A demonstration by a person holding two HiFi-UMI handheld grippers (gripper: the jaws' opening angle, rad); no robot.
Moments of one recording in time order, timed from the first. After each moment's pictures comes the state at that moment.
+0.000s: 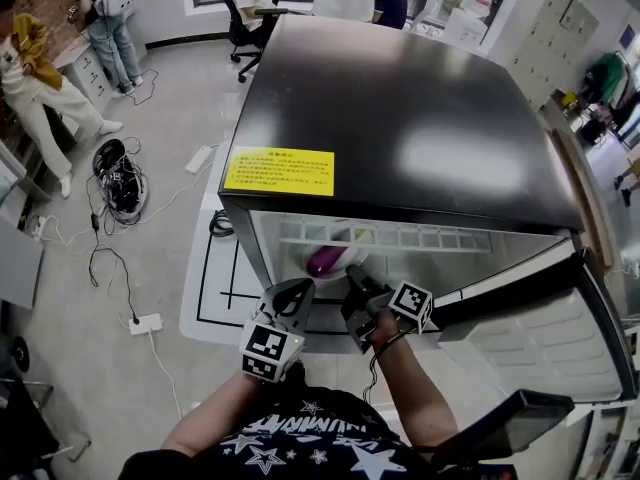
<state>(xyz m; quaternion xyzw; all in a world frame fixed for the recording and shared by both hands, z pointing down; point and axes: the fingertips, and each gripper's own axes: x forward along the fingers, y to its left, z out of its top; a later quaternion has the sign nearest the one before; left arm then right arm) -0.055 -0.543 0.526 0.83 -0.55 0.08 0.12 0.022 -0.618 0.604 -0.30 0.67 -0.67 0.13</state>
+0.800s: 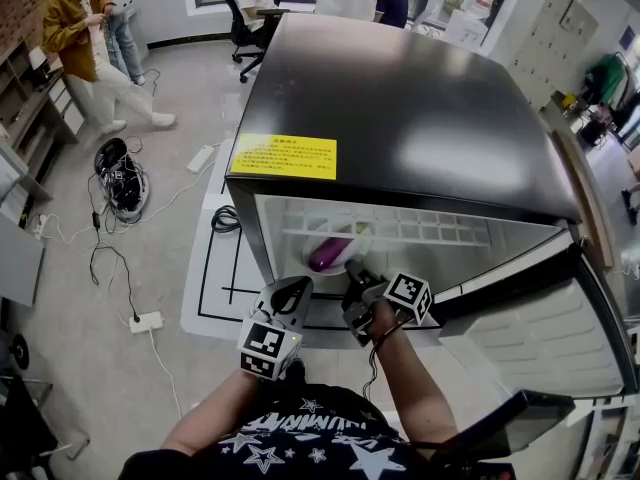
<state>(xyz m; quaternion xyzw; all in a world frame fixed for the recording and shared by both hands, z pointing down) -0.056 -0.528 0.524 0.82 -0.55 0.08 0.12 0.023 -0.614 0.612 -0.33 0.67 -0.66 0.09</state>
